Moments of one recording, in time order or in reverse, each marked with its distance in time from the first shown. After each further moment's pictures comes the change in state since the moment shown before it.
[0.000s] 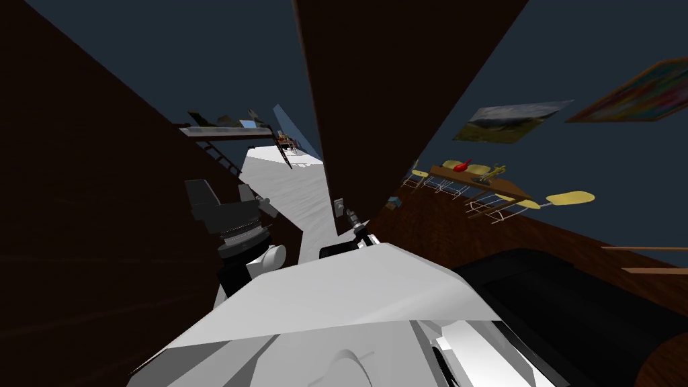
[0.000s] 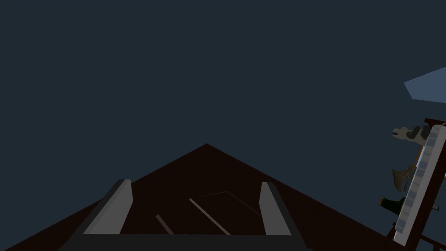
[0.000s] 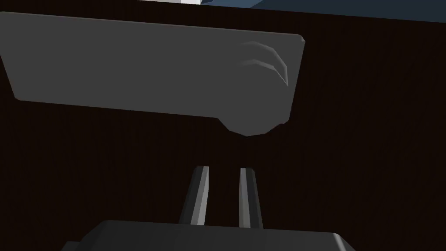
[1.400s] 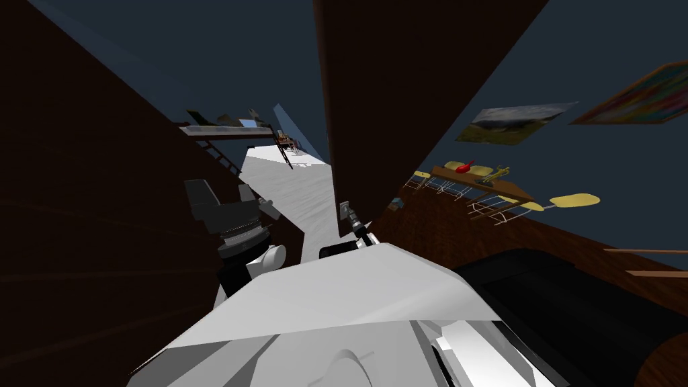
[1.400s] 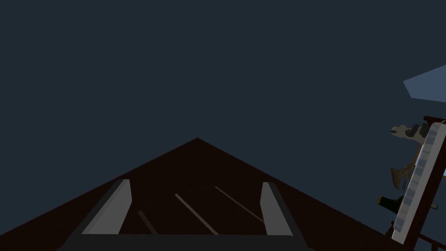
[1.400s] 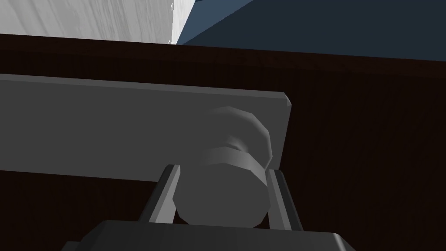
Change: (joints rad) arm -0.008 0.023 0.000 -0.026 0.000 0.022 -0.003
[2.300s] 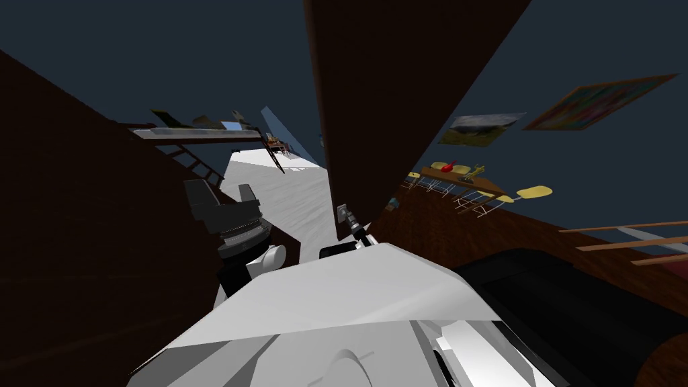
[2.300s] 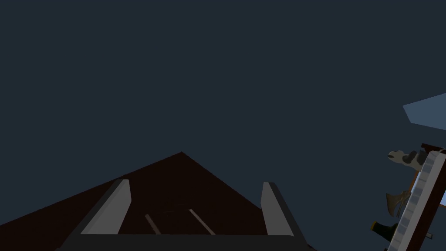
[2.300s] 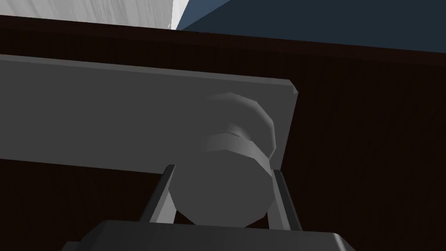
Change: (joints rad) arm 0.012 -0.011 0.042 0.009 -0.016 0.009 0.029
